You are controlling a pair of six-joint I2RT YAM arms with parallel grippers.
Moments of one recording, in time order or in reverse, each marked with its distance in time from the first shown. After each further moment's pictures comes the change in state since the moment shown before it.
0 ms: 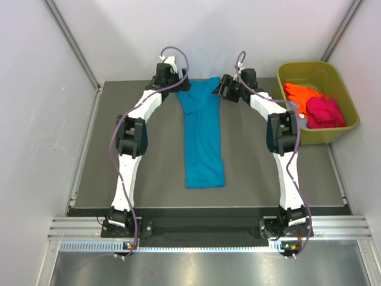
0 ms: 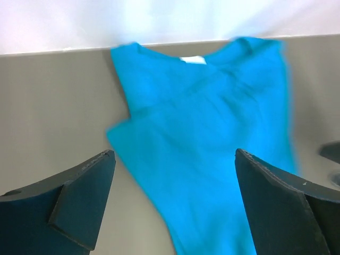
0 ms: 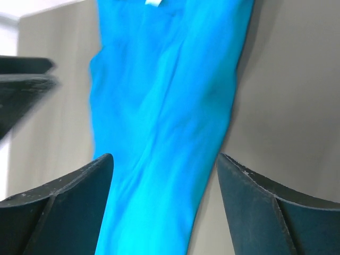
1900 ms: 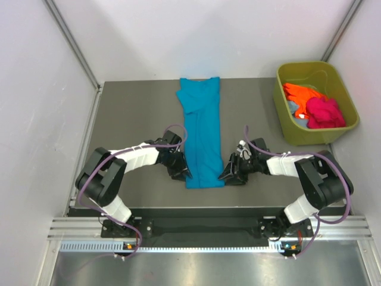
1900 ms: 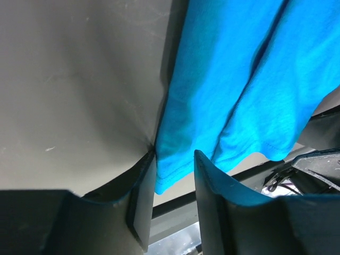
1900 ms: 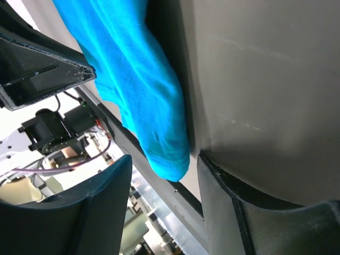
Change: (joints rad) left arm -0.317 -0.946 -1.464 -0.256 0.209 -0.612; right arm 0.167 -0.969 -1.579 0.103 -0.313 0.272
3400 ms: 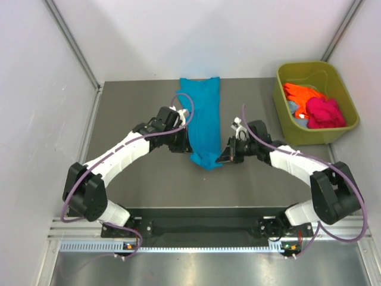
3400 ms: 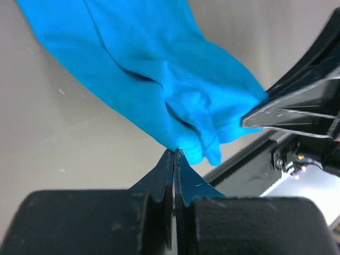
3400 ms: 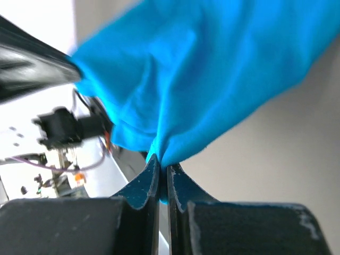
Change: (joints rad) left arm -0.008 -0.168 0.290 -0.140 -0.032 0.379; right arm 0.046 -0.145 0.199 -0.089 0.060 -0.153
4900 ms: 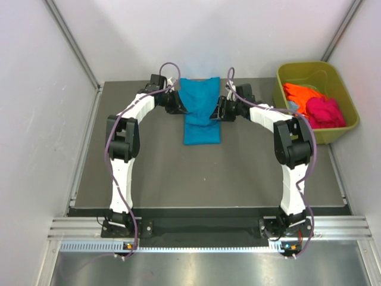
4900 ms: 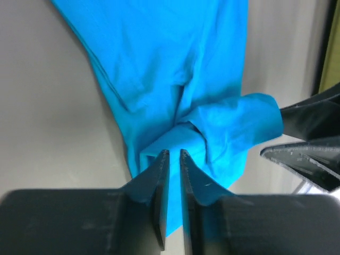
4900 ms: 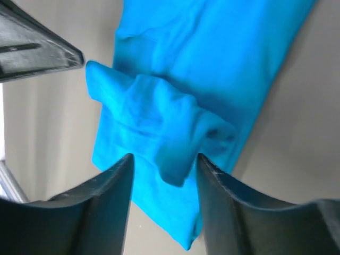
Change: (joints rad) left arm 0.362 0.842 0.795 0.063 0.274 0.039; right arm -0.122 0.711 0.811 -0.055 0.180 -0.224
